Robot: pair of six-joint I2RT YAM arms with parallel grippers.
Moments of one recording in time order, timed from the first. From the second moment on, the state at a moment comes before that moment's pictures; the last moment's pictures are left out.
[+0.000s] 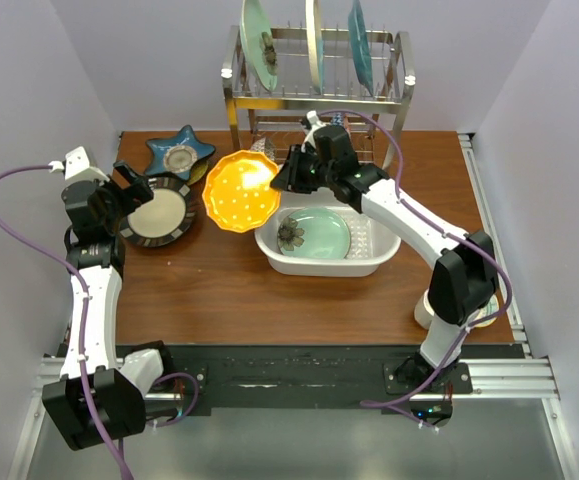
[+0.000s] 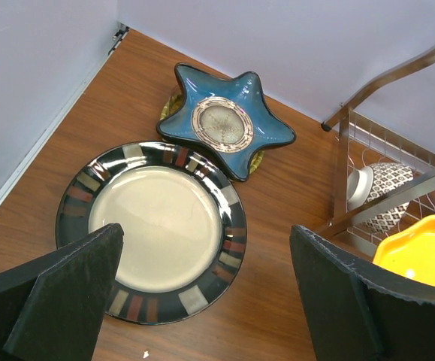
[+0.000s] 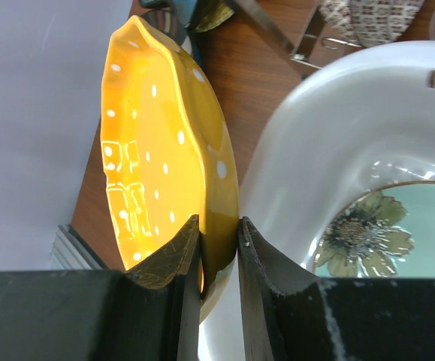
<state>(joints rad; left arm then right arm) 0.26 1.00 0.86 -0.09 0.06 -0.36 0.60 1.78 1.59 -0.30 -0.23 0.61</state>
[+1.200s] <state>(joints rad) 0.26 1.05 0.86 -0.09 0.10 -0.36 0.33 1.59 1.30 -0.32 -0.26 0.54</state>
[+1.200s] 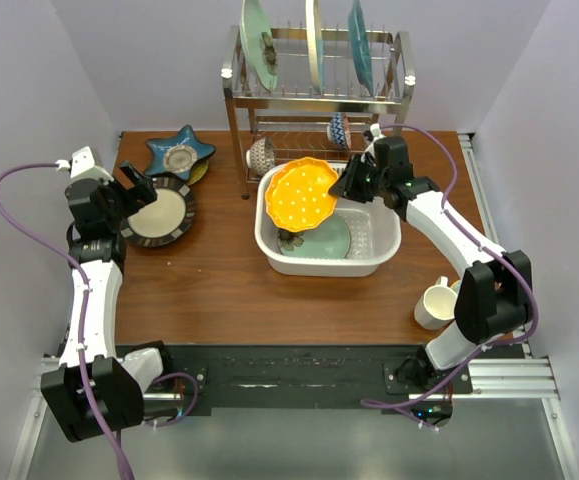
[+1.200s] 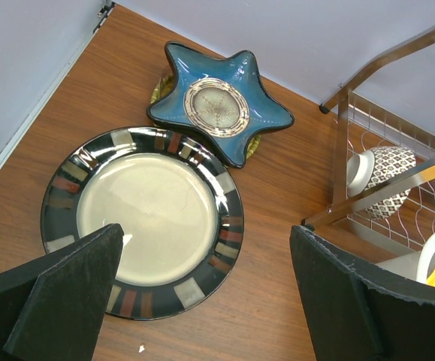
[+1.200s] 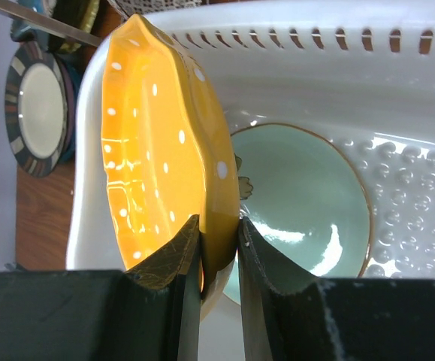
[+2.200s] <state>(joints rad) 0.26 1.06 0.86 -0.09 0.11 -0.36 0.33 1.59 1.09 -0.29 -0.28 0.51</state>
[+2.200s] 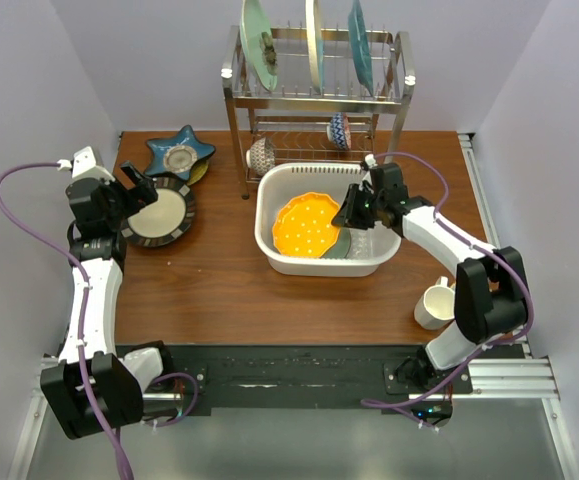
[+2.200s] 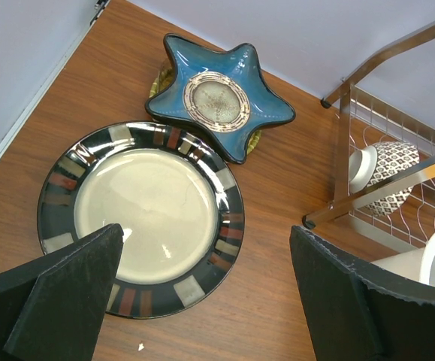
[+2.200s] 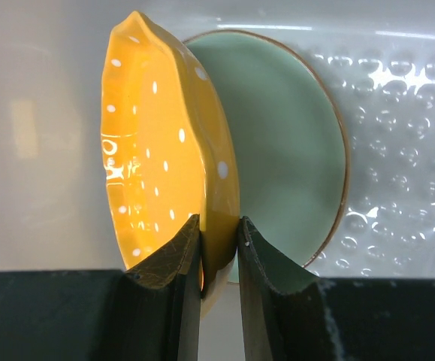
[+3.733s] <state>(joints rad) 0.19 1.22 0.75 -0.02 0.18 -0.48 0.32 1.67 1.03 -0.18 -0.30 0.51</state>
